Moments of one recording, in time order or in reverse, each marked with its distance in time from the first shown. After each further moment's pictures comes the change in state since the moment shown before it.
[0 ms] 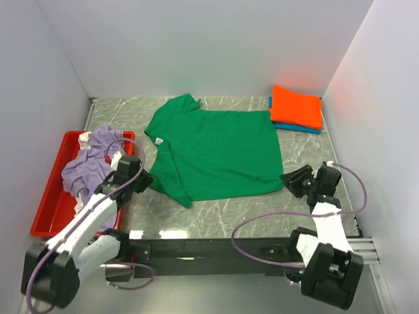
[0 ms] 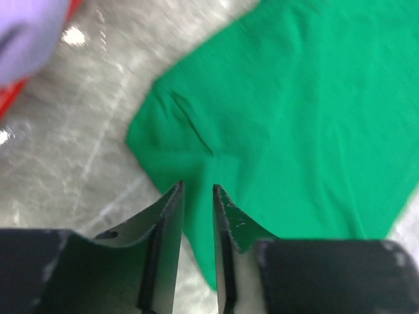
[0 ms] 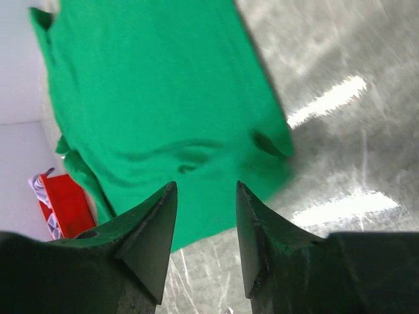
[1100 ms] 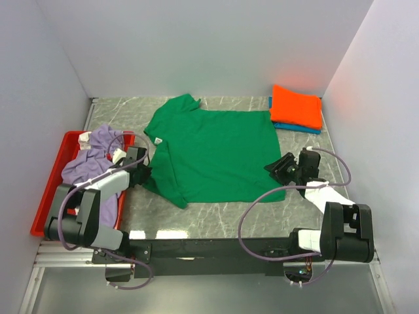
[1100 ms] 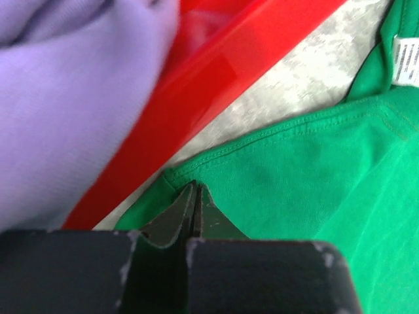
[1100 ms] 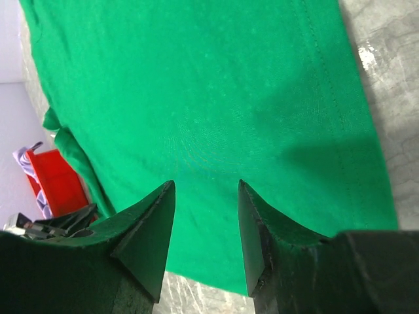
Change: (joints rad) left arm 0.097 0.511 0.107 0.203 -0.118 -0.097; right arm 0.259 0.345 0.115 0.243 0.073 0.079
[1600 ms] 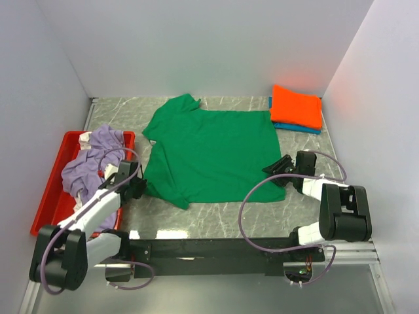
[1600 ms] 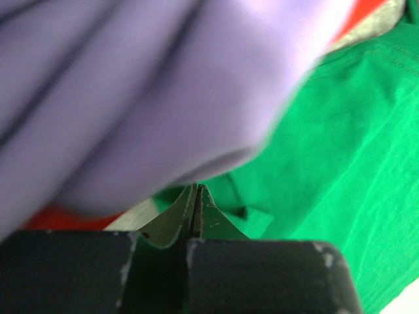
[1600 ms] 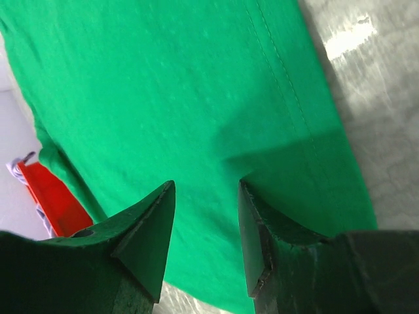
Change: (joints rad) left arm 0.000 -0.321 -0.164 -0.150 0.035 -0.106; right arm 0.001 0.170 0.005 0.079 -0.006 0.036
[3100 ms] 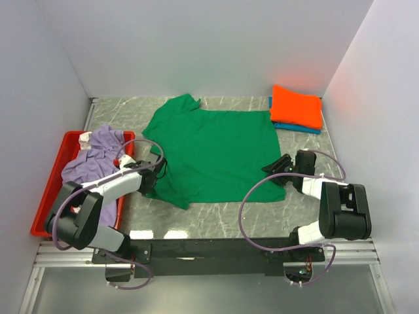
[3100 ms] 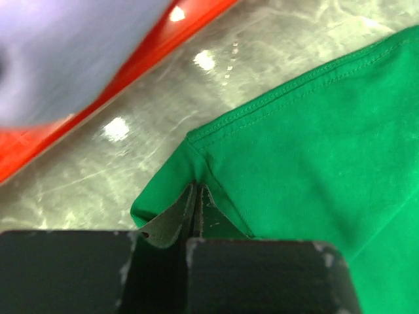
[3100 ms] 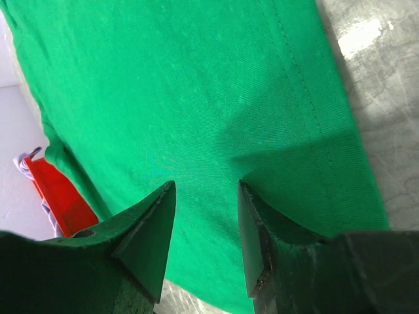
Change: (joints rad) left arm -0.229 0.318 0.221 -0.212 -0.313 -0.089; right arm 0.000 0.022 0.008 0.032 -0.025 0.006
